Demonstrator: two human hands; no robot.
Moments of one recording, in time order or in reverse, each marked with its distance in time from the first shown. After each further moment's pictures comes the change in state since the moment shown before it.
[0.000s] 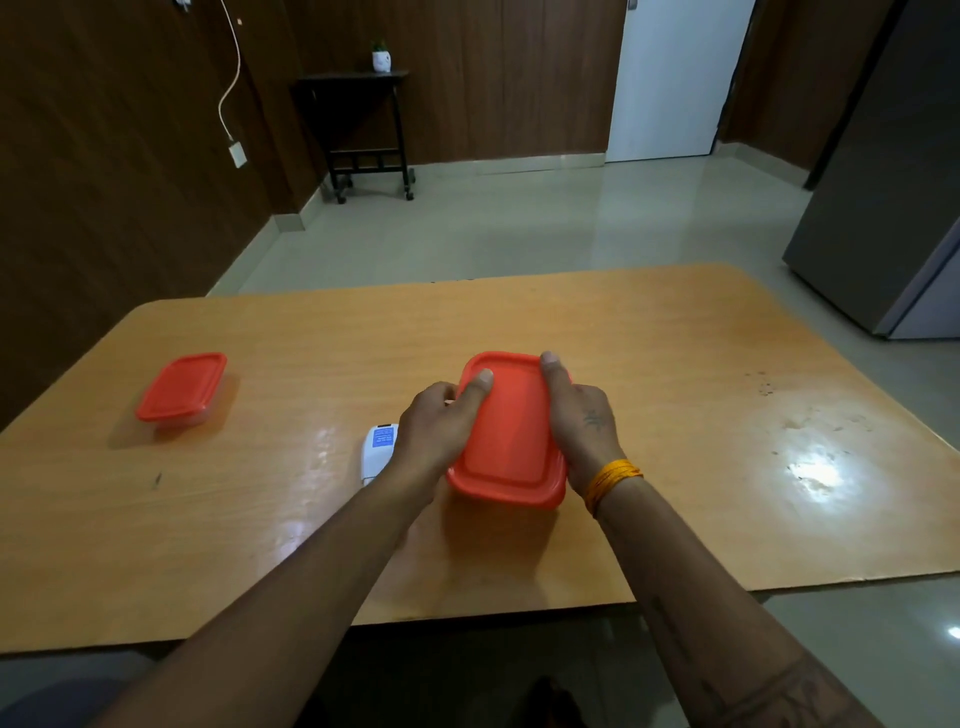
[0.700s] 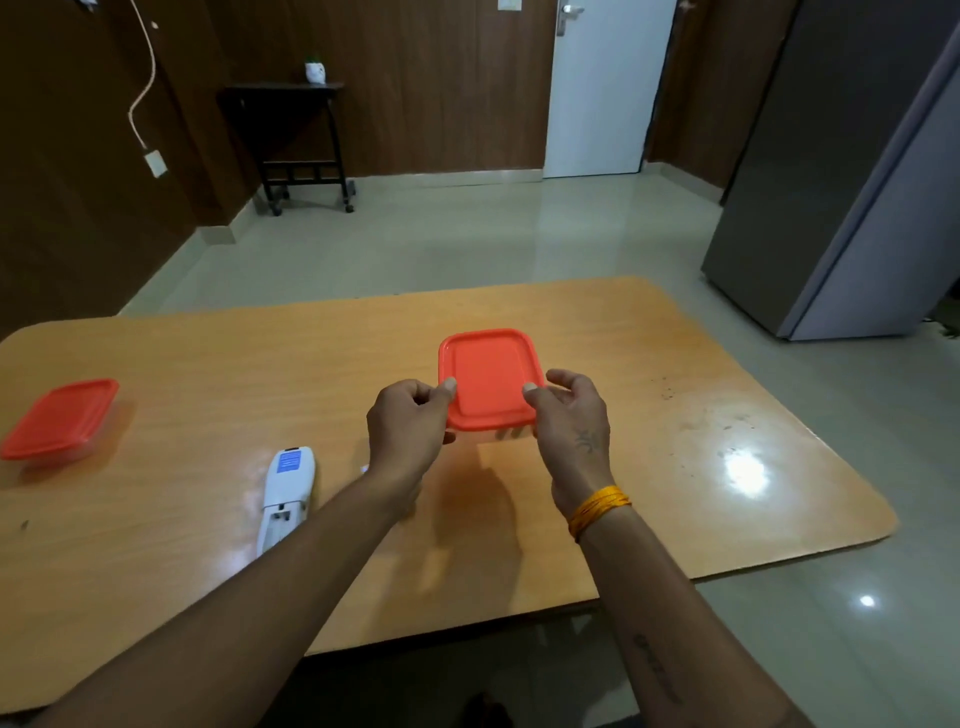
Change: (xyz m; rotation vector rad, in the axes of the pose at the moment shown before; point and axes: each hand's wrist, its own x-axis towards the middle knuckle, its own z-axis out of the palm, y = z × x) left_hand -0.002 0.031 0.073 -0.143 0.088 0.116; right_hand -0.009 -0.009 -0.083 0.187 0.148 -0.126
